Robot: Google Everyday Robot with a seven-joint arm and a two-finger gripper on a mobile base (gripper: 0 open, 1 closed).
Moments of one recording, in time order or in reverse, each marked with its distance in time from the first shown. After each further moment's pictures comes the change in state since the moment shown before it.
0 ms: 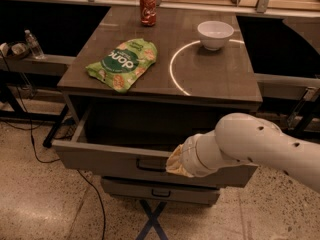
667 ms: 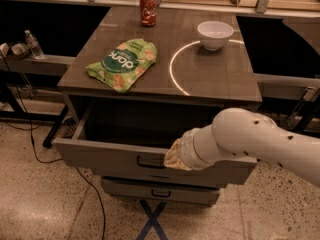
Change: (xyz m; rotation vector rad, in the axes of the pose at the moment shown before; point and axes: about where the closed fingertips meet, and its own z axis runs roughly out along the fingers) arm -0.003 -0.020 0.005 0.025 -0.005 -0.037
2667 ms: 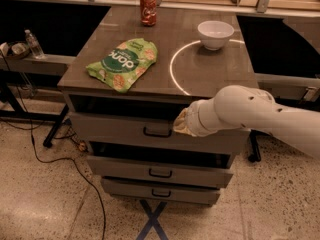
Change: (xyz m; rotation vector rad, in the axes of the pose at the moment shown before) arm 0.033 -0.115 0.000 0.192 0.054 -0.085
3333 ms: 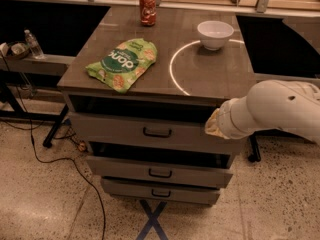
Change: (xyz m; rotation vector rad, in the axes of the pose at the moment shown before) arm 0.060 0.008 -0.076 -0.001 0.178 0.053
